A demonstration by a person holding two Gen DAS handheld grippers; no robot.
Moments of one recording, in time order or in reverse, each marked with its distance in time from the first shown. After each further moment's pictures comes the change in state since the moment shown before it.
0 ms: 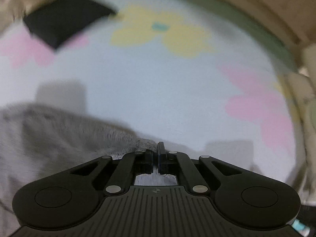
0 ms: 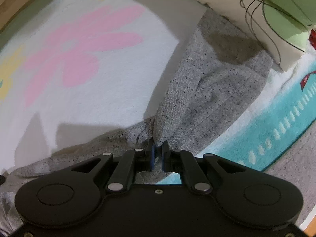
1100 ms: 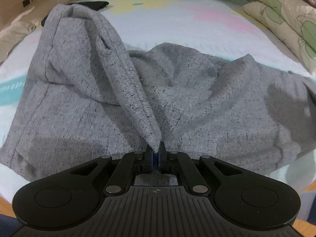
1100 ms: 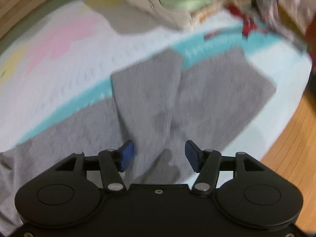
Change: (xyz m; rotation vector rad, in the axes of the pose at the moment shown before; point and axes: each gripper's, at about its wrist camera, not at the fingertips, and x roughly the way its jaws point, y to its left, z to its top) left arm -0.083 0.035 -0.227 0.324 -0.044 0.053; right arm -0.126 -0.100 -0.157 0.016 -0.151 -0.094
